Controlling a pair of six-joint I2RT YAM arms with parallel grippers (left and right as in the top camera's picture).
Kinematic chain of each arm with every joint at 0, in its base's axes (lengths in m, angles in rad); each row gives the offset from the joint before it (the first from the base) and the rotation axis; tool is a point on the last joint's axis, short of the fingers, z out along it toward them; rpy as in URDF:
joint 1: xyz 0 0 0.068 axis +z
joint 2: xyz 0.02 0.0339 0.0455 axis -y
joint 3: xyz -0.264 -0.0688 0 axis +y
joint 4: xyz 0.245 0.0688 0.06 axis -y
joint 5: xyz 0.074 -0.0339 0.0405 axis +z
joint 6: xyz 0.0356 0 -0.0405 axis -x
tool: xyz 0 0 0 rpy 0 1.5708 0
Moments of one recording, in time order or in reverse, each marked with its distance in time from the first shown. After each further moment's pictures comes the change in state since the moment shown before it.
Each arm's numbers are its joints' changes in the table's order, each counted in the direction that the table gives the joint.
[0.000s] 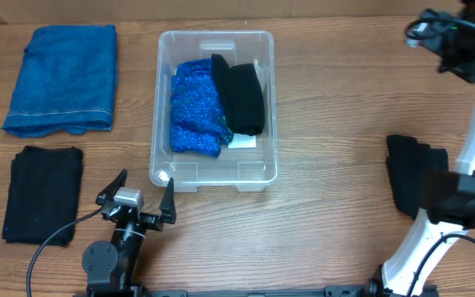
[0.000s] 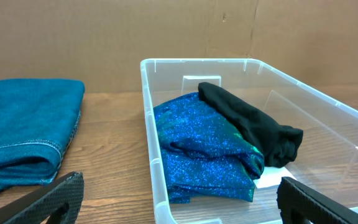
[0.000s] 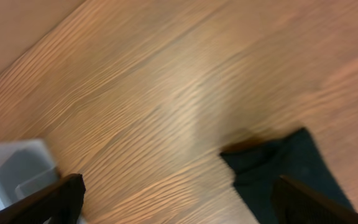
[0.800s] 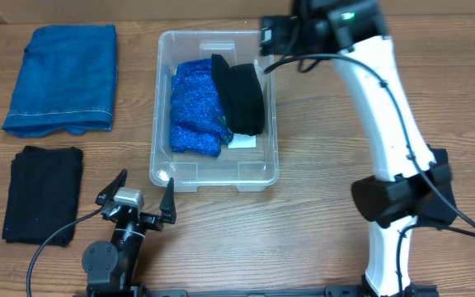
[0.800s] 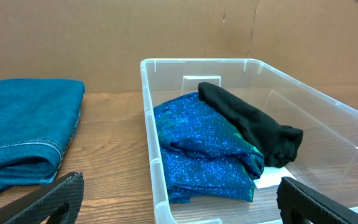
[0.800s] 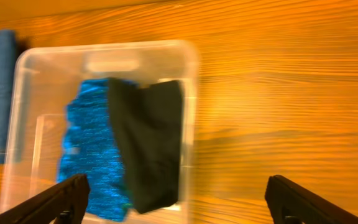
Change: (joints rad) left arm 0.000 0.000 0.000 0.000 0.000 0.000; right arm 0.573 -0.053 0.003 0.219 0.006 0.002
